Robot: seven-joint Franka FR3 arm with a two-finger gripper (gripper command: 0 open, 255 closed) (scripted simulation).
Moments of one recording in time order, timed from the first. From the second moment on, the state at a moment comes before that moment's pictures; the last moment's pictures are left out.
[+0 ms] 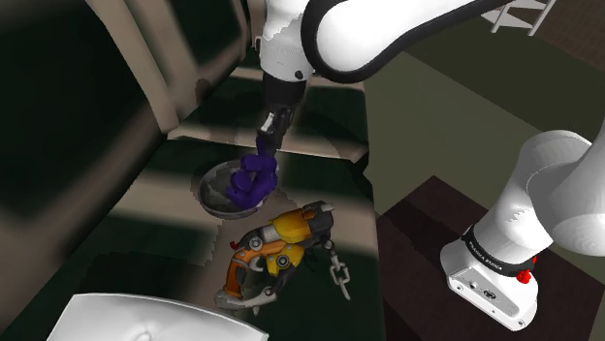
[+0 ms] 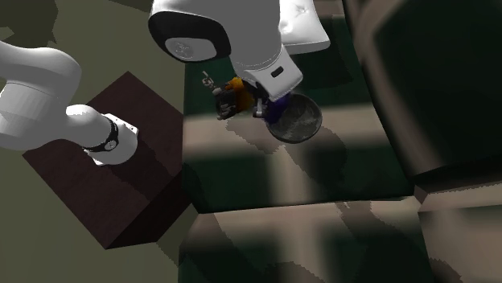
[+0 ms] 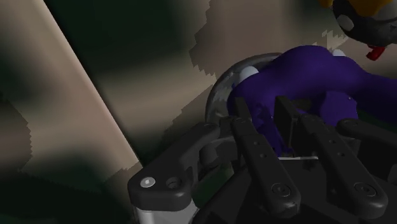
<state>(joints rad) 0.51 -0.15 0.15 -2.22 0.08 2.23 0.08</state>
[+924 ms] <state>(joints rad) 0.51 -0.13 0.14 -2.01 0.06 2.04 0.08</state>
